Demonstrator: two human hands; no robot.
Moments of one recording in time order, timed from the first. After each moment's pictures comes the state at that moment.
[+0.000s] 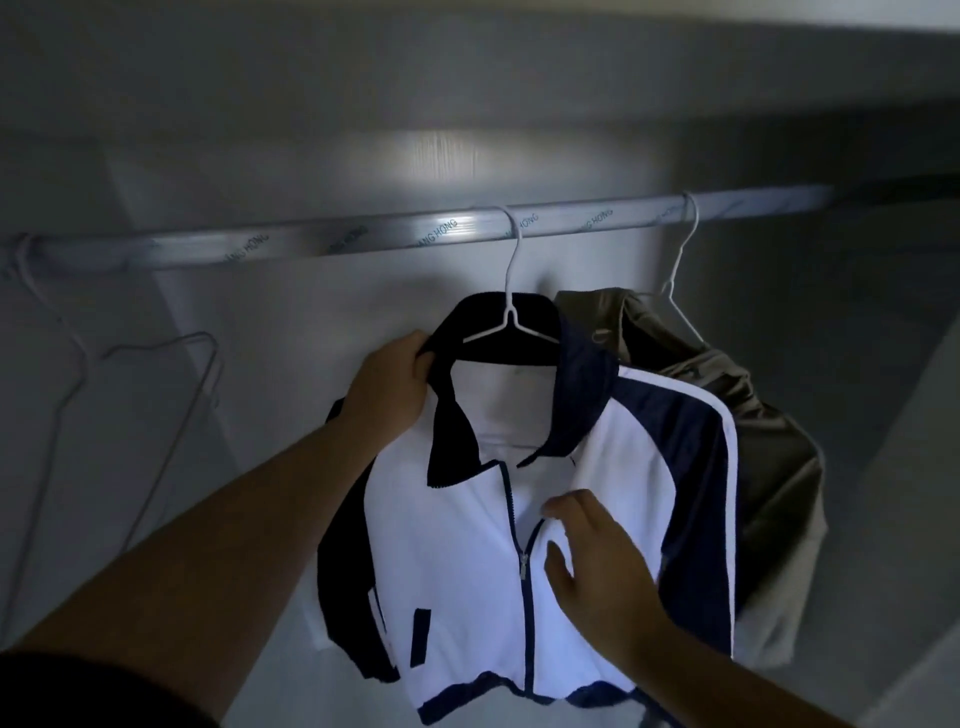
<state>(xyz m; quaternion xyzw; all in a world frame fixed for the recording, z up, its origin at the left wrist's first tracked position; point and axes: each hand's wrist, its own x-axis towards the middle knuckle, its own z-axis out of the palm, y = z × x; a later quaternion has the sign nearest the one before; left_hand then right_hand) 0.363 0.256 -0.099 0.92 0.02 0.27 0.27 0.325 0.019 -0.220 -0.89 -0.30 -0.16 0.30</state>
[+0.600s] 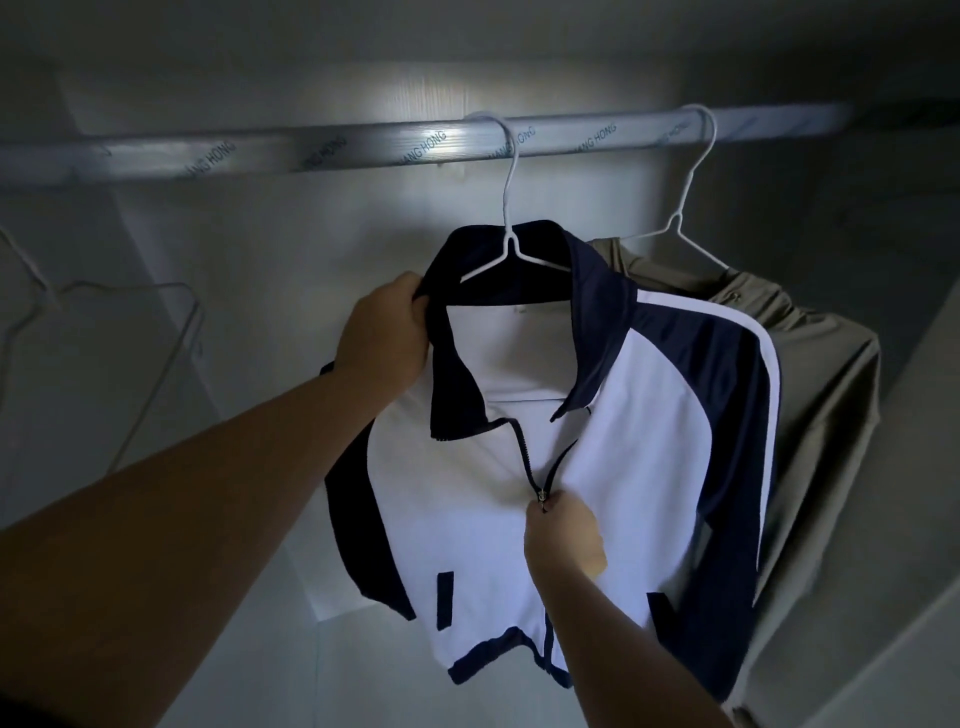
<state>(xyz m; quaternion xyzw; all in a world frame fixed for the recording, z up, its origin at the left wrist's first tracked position) 0.353 0.243 -0.111 0.90 0.00 0.34 0.26 0.362 0.081 -0.304 -0.90 0.17 0.03 0.40</state>
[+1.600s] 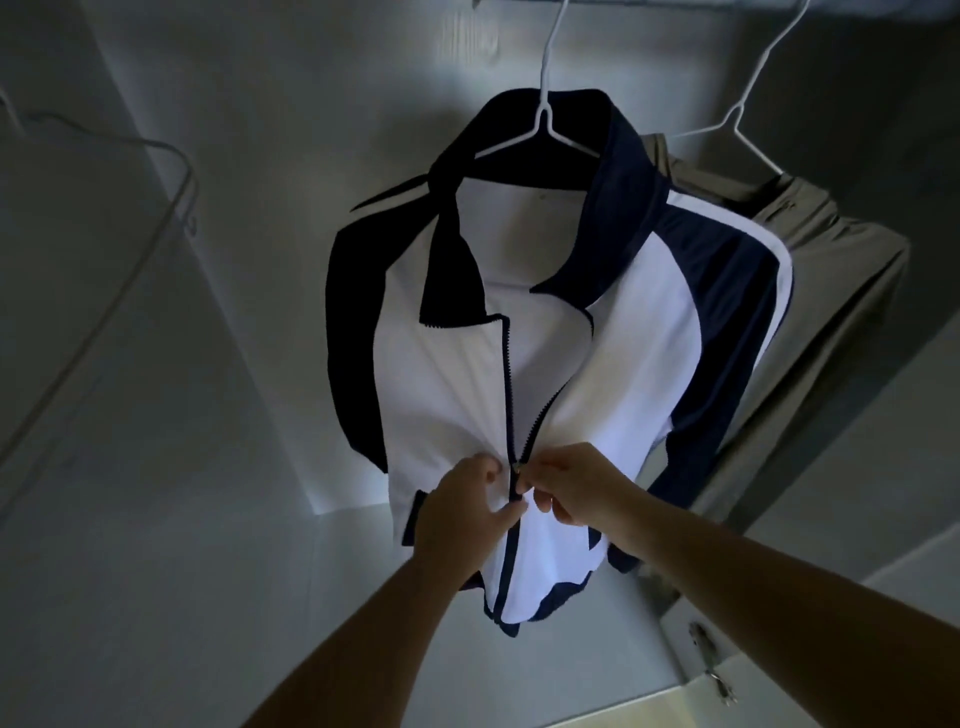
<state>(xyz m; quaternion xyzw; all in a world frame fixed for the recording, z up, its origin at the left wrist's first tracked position) 0.268 0.155 -0.341 0.93 0.10 0.12 0.33 0.325 0.025 -0.268 -0.83 -0.09 0.28 0.47</state>
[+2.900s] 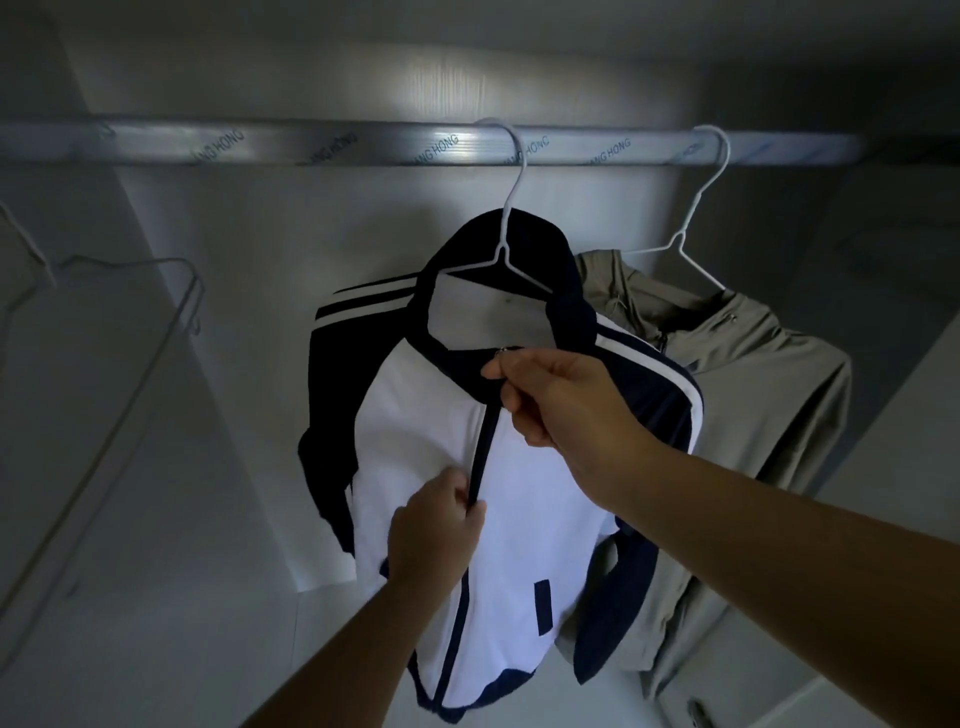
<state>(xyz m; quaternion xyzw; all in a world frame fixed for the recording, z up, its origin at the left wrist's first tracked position) 0.303 0.170 -0.266 0.92 0.16 0.21 0.28 0.332 0.053 -0.109 -0.66 -0.18 0.14 0.71</state>
